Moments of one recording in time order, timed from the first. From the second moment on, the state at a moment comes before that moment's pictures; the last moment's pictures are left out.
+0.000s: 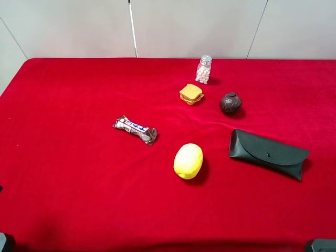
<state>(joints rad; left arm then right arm) -0.59 0.51 -0.49 0.08 1.07 -0.06 0.07 -0.01 -0.50 0.11 1.03 -0.16</state>
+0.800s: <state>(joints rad) -0.28 0.22 -0.48 0.00 1.07 0.02 0.07 -0.01 -0.50 0.11 1.03 -0.16</state>
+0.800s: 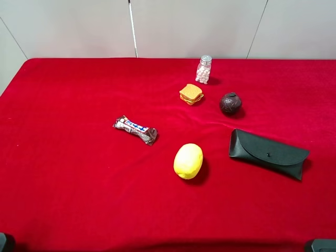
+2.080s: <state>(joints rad) -0.11 0.00 -0.48 0.00 1.07 0.03 0.07 -0.01 -0.50 0.11 1.03 -0.16</state>
